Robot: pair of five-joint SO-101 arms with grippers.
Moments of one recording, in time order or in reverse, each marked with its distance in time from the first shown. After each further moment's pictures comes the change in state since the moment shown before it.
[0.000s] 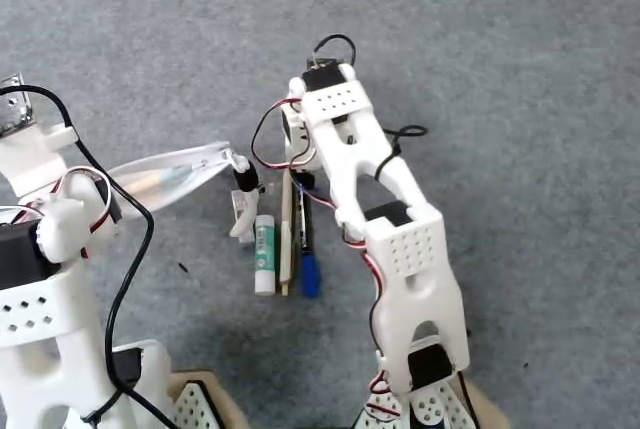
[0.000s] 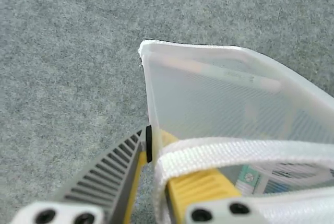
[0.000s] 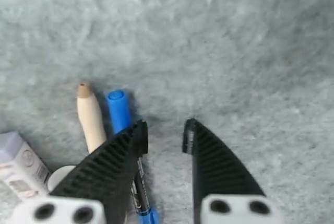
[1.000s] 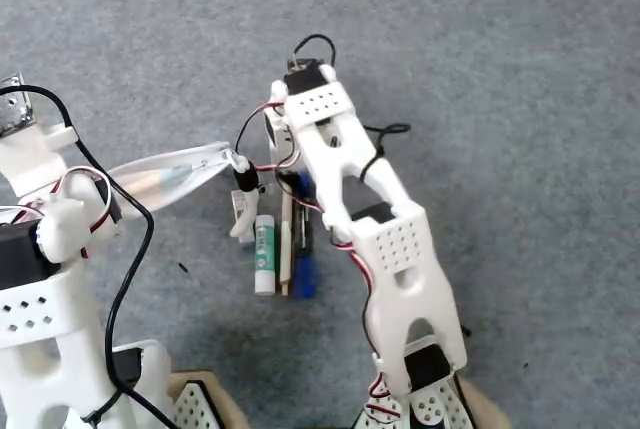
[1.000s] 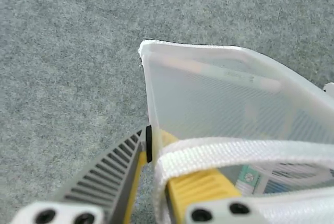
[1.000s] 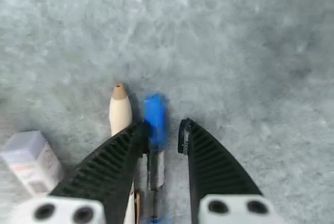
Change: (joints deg) left arm 0.0 0.0 0.0 0.0 0.0; right arm -2.8 5.6 -7.0 1.8 0.0
